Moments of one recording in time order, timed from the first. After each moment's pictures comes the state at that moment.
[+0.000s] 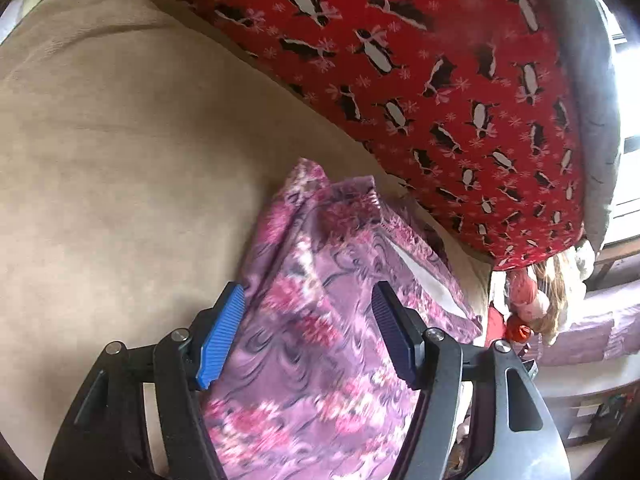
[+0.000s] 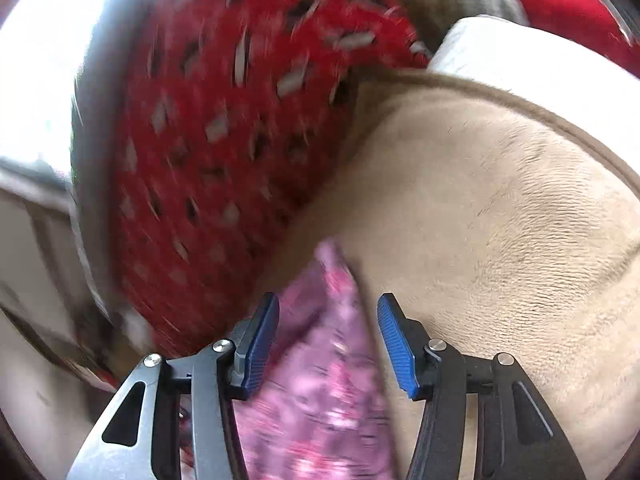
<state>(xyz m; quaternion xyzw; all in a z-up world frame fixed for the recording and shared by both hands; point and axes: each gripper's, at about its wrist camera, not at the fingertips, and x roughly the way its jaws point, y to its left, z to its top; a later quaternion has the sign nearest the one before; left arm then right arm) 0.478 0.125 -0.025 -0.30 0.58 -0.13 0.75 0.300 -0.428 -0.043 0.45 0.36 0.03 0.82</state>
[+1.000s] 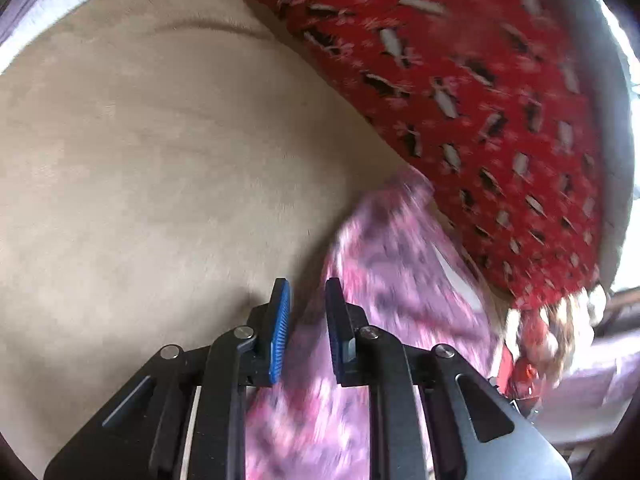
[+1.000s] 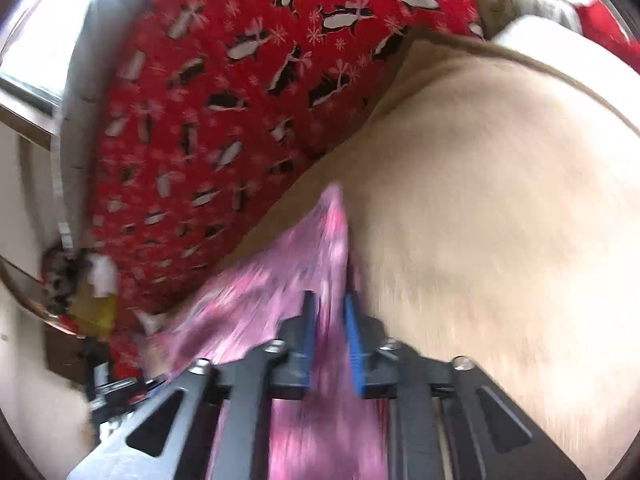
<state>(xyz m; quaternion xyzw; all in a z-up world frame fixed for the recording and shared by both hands) 0.434 0.182 -0.031 -0.33 0.54 -0.06 0.77 0.308 -0.387 -0.054 0.39 0.39 0.07 0.83</state>
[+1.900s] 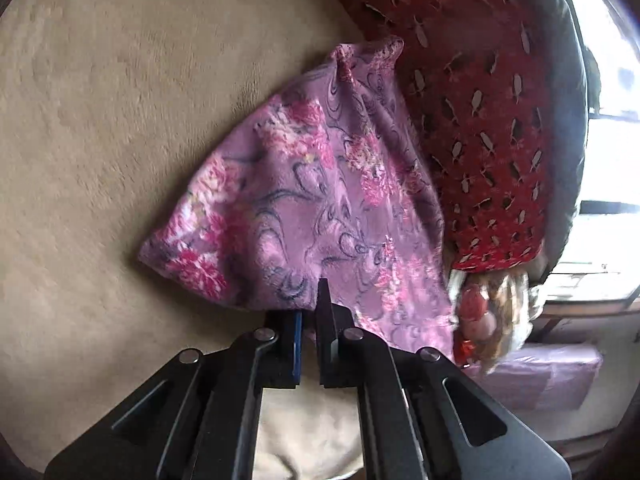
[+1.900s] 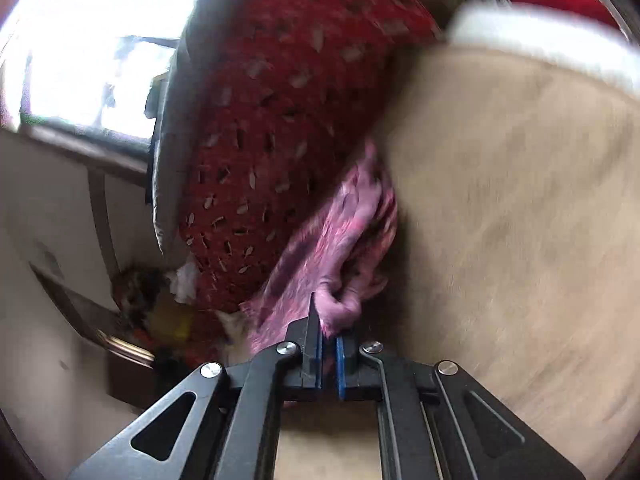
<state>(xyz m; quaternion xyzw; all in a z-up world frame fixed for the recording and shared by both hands) 0.311 0.130 -0.070 -0.44 0.55 -0.11 0.70 0.167 -0.384 -0.025 0.47 0.29 0.11 0.83</state>
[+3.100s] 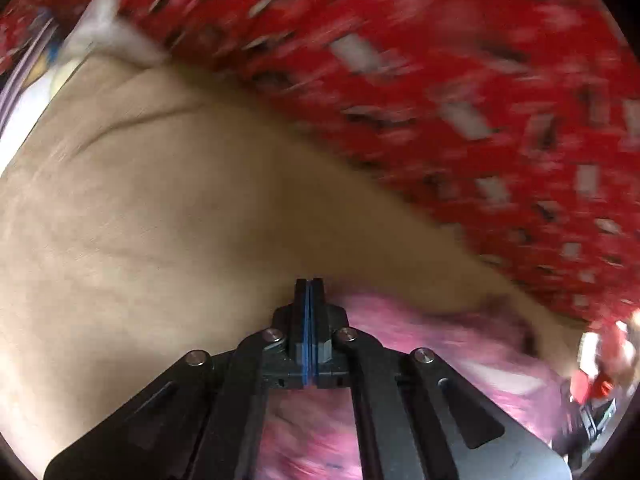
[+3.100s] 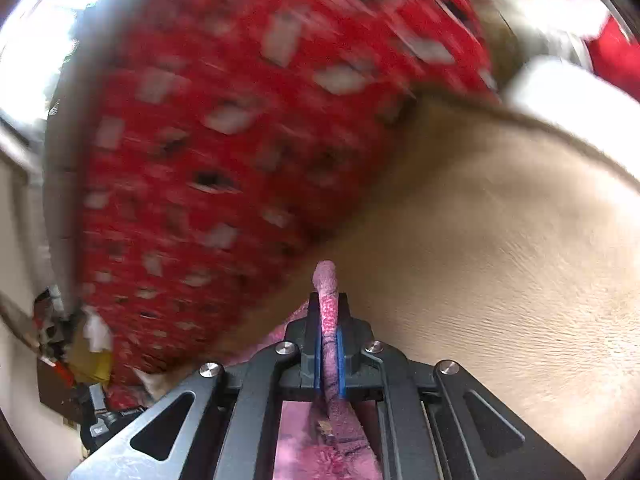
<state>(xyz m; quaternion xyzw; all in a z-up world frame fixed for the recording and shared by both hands) 0.532 0.124 -0.056 -0.19 0.55 0.05 0.81 0.391 -0.407 -0.057 0.40 0.36 -0.01 0.84</state>
